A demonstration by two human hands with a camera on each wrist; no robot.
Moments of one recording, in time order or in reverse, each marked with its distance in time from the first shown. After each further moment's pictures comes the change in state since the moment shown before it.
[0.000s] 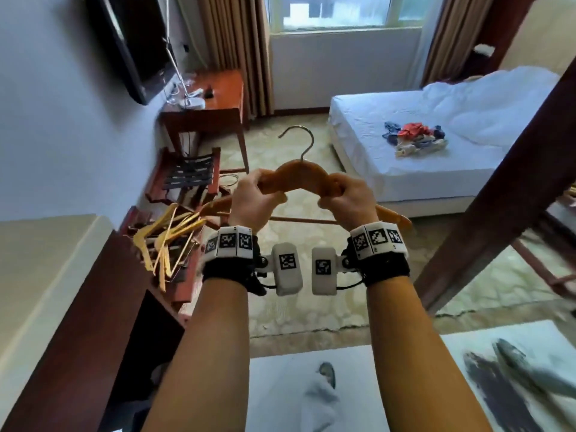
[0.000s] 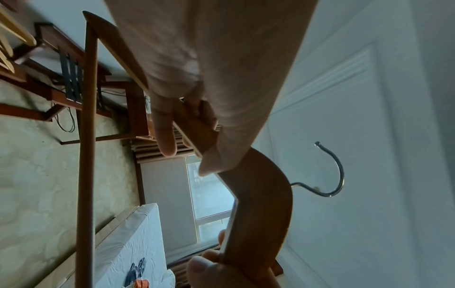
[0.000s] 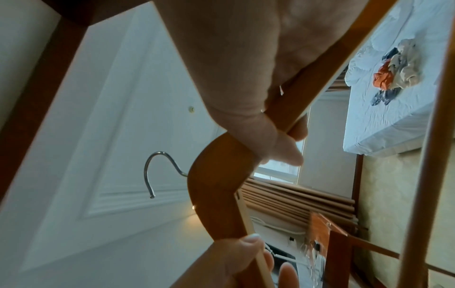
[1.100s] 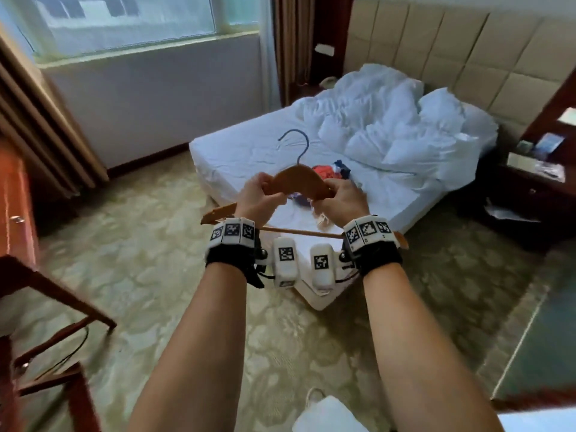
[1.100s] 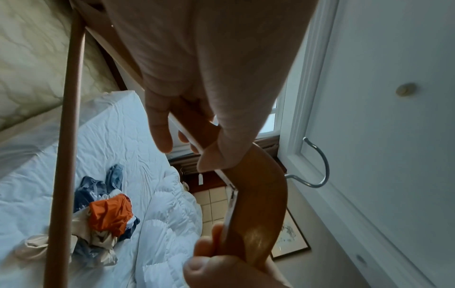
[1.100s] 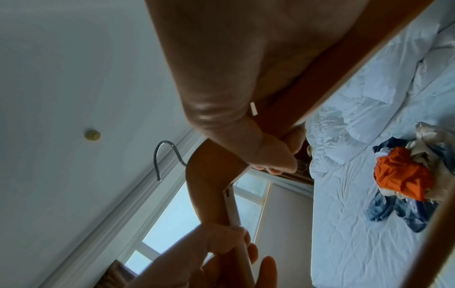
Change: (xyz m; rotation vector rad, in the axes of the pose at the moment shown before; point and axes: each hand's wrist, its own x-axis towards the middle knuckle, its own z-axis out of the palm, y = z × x) left_hand 0.882 -0.017 0.445 -0.067 -0.569 0.077; right_hand 0.829 0.241 -0.107 -0.084 0.356 0.444
